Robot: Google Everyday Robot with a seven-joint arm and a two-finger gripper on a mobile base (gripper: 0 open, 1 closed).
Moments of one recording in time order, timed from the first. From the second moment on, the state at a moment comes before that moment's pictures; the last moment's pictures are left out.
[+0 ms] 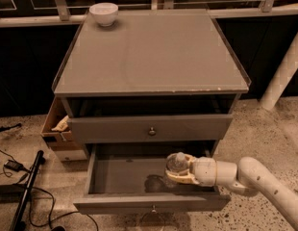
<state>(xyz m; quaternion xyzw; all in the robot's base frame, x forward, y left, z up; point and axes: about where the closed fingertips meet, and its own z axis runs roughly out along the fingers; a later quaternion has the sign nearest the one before) 0.498 -0.102 0.553 -0.48 0.58 0.39 0.54</state>
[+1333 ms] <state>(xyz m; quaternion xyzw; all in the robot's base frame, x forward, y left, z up) 0.530 -0.095 0.488 -0.50 0.55 0.38 0.55</state>
